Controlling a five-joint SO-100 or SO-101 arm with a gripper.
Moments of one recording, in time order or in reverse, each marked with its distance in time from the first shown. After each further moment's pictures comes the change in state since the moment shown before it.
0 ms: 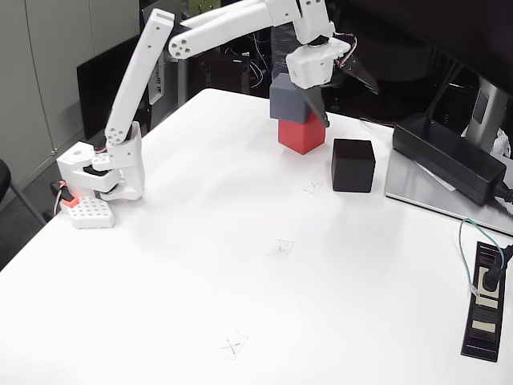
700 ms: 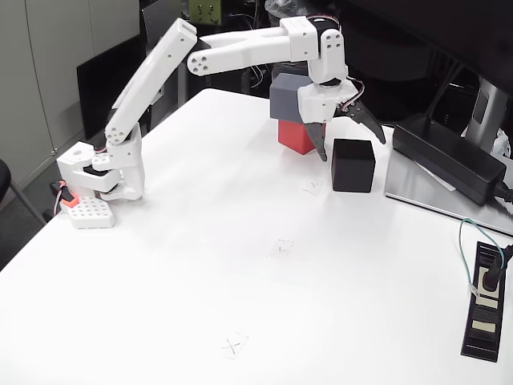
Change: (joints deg) arm -0.2 -12.6 -0.4 -5.1 14.9
